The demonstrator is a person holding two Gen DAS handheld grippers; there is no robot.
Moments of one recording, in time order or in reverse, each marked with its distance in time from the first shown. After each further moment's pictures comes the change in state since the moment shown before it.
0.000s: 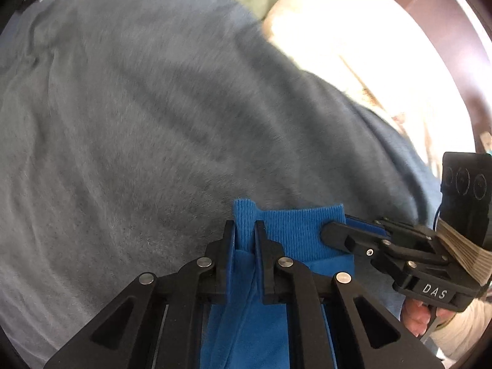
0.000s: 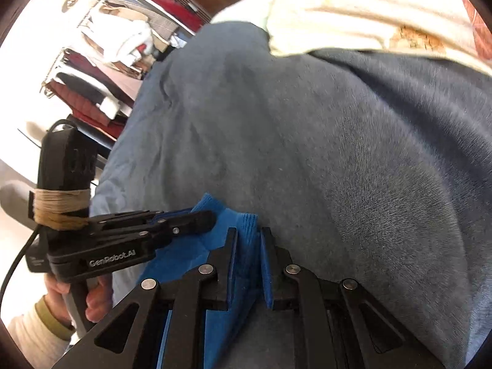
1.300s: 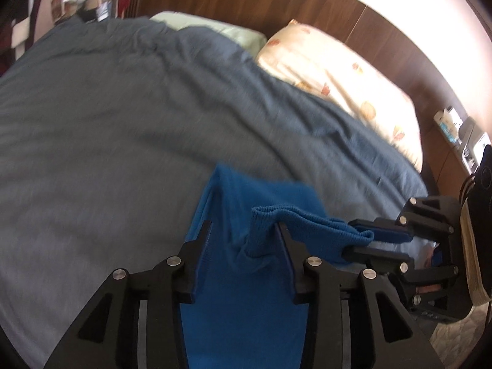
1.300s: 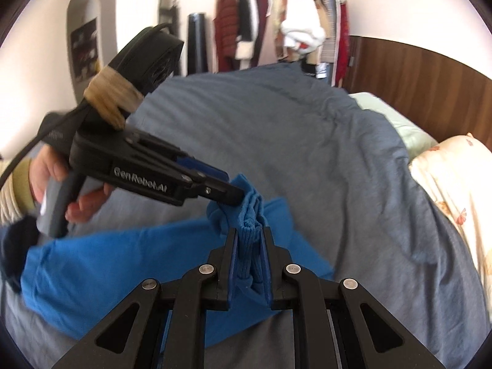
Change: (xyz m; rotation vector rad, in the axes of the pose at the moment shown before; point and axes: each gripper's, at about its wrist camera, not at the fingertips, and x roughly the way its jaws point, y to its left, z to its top) left arm -0.185 0.004 -0.269 -0.031 -0.236 0.031; right arm -0.155 0.215 -0.233 -0.866 -0.075 -0.132
